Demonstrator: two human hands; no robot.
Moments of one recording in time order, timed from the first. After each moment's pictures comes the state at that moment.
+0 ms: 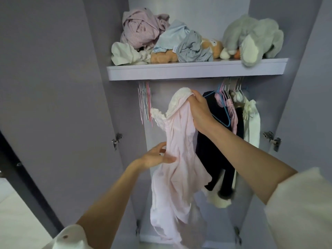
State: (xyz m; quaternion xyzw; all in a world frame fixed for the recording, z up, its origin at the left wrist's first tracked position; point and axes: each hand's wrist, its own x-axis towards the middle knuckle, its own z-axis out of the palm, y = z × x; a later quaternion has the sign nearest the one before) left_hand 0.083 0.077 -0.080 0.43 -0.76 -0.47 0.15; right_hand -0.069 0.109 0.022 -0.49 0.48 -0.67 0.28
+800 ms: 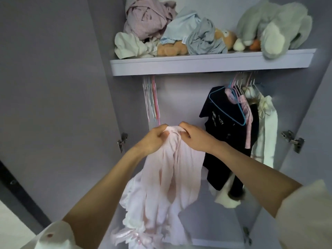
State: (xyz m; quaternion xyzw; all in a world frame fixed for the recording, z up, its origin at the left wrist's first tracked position) left_hand 0.106 0.020 -0.049 0.36 -0.83 -0.31 0.29; right_hand -0.064 0.066 -0.051 -0.73 0.62 -0.27 0.08
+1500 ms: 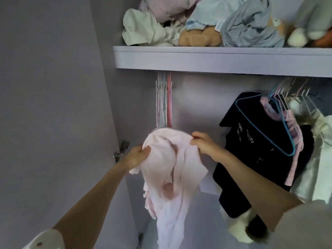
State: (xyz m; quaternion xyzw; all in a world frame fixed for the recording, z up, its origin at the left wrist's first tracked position) left_hand 0.126 -0.116 -0.114 0.60 -0.65 -0.39 0.25; right_hand -0.094 -0.098 -0.091 -0.57 0.64 -0.39 0.34
